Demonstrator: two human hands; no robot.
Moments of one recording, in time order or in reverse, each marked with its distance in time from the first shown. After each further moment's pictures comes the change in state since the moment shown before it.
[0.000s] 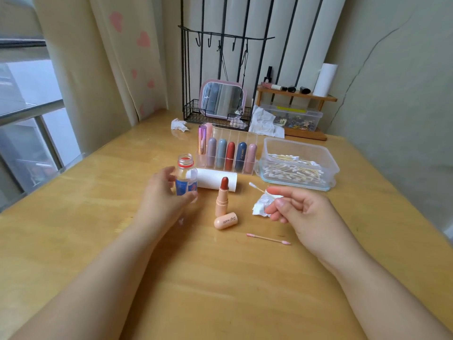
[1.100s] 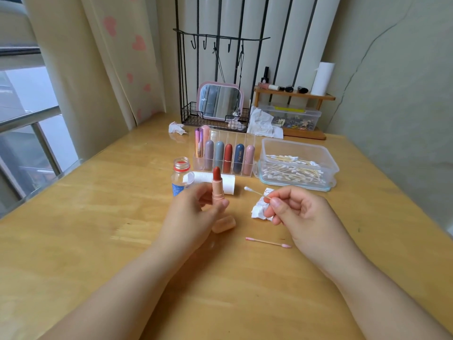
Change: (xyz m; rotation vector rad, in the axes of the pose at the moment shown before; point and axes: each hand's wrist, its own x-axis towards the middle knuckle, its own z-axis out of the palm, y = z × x) left_hand -0.036 0.027 0.022 -0.064 -0.159 0.238; right_hand -0.004 -0.002 0.005 0.039 0.021 -0.085
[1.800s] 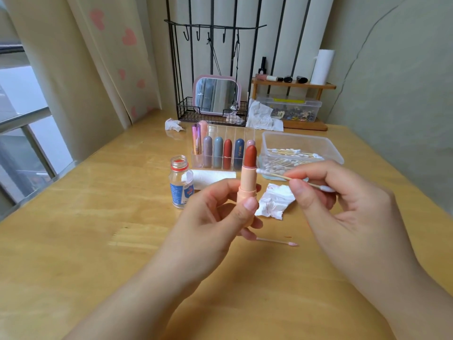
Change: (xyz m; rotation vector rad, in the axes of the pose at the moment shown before) left_hand -0.029 0.049 -0.008 -0.646 -0.319 0.009; right_hand -0.018 -0.034 -0.010 -0.430 0.243 -0.567
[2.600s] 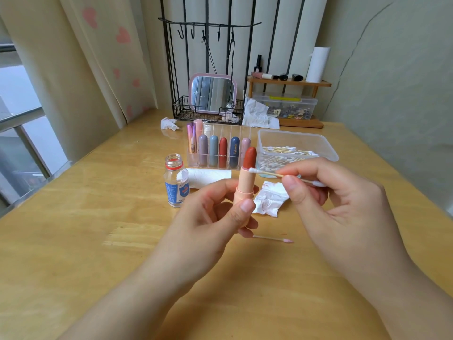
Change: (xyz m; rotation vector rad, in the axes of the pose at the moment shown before) left_hand -0.002 -0.001 0.001 0.025 -0.031 0.033; right_hand 0.000 0.002 0.001 0.051 0.010 0.024
